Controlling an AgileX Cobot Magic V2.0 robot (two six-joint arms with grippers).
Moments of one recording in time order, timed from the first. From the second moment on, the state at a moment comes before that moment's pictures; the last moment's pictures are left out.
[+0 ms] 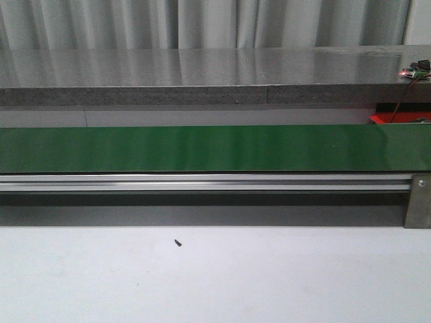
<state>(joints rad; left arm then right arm) 0.03 0.66 -0.65 -0.21 0.95 0.24 -0.42 2.13 -1.67 0.38 0.78 -0.49</state>
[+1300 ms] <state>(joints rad) 0.03 0.66 -0.65 -0.21 0.95 0.24 -0.39 1.84 -1.67 0.42 1.03 -0.49</state>
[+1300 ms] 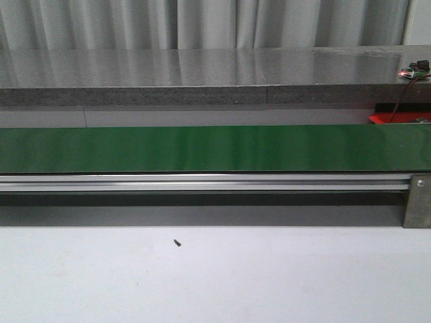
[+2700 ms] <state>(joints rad) 0.03 0.66 -0.65 -0.21 0.95 0.24 -0.08 0.92 -0.70 0.00 0.41 0.01</state>
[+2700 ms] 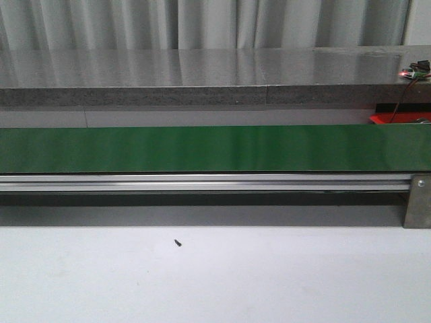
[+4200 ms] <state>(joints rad) 0.03 0.66 -0.65 -0.21 0.95 0.24 -0.03 0.64 -0.41 -0.03 0.26 0.02</state>
